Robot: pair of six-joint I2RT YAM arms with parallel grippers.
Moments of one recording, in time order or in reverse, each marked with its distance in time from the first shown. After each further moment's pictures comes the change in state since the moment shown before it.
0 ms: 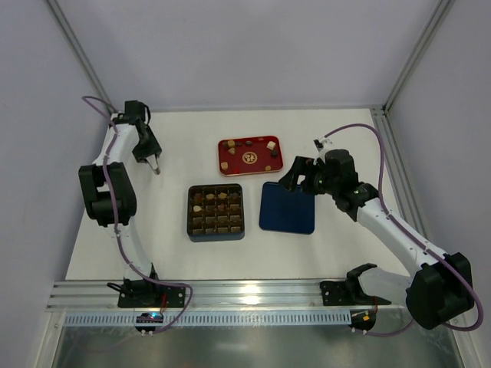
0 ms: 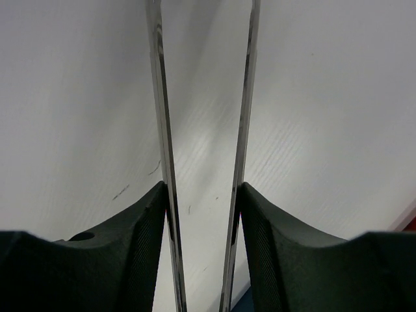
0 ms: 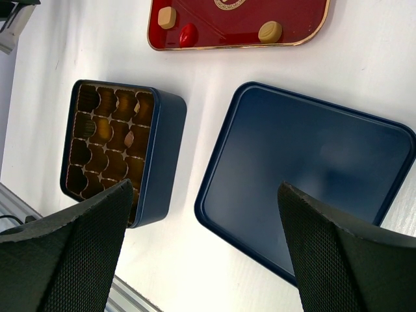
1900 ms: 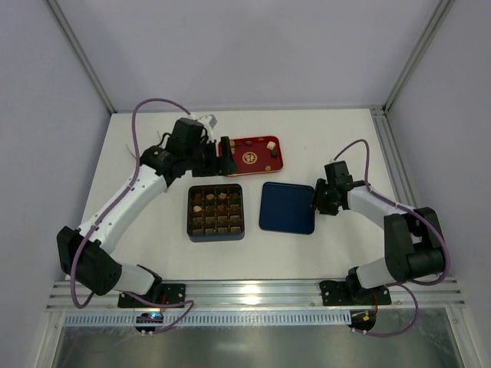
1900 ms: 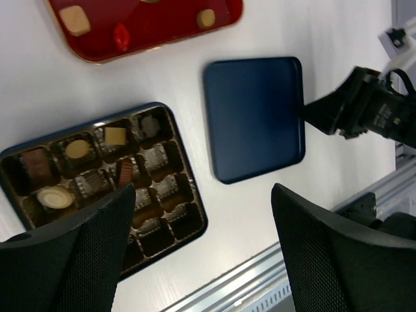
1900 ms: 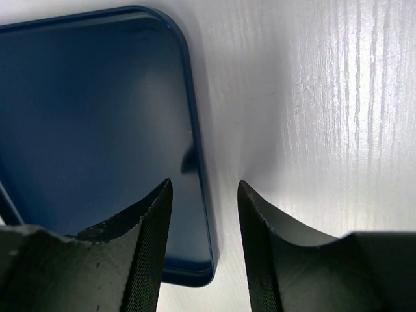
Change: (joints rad) left arm -0.568 -0.598 -0.328 0.100 0.302 -0.070; right arm -0.177 0.294 -0.085 -0.146 0.200 0.006
